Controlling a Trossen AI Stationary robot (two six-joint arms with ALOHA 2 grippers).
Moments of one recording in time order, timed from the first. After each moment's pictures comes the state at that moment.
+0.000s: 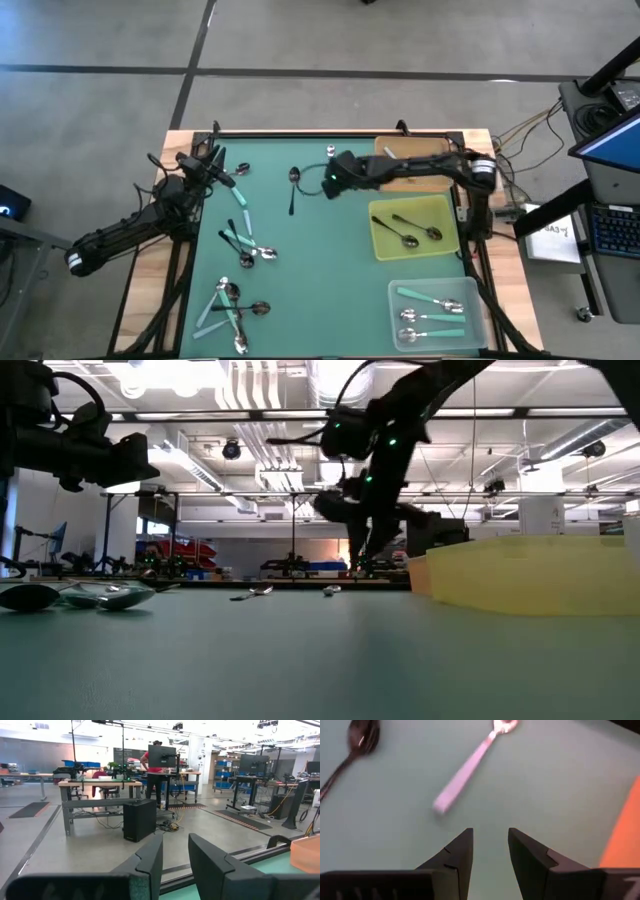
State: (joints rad) left arm 0.52 0.12 0.02 0.24 -0.58 0.03; right arm -0.25 1.92 1.38 -0.59 0.36 0.75
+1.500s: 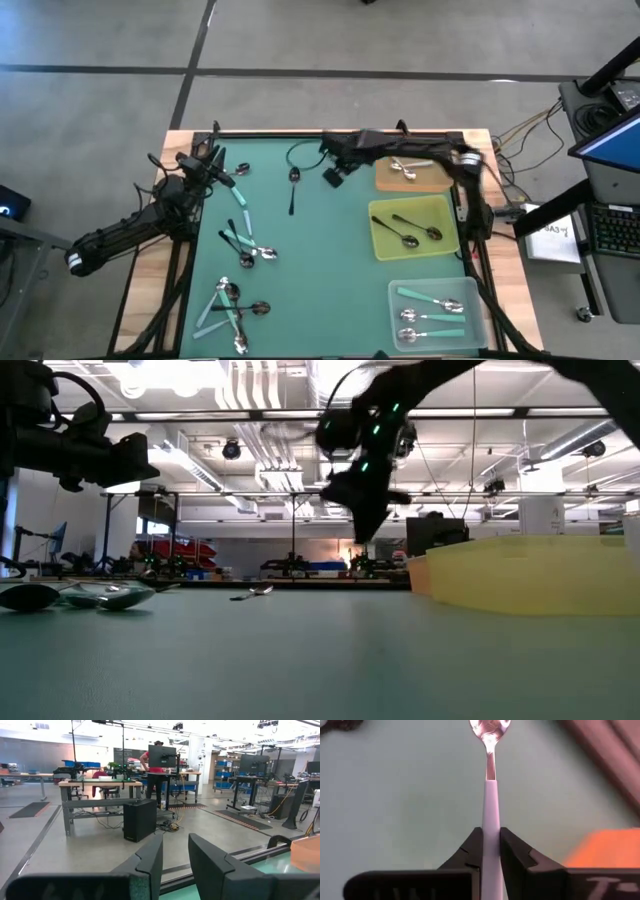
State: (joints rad) left arm 0.52 0.12 0.02 0.24 -0.58 0.03; right arm -0.38 2.01 1.67 -0.91 0.27 0.32
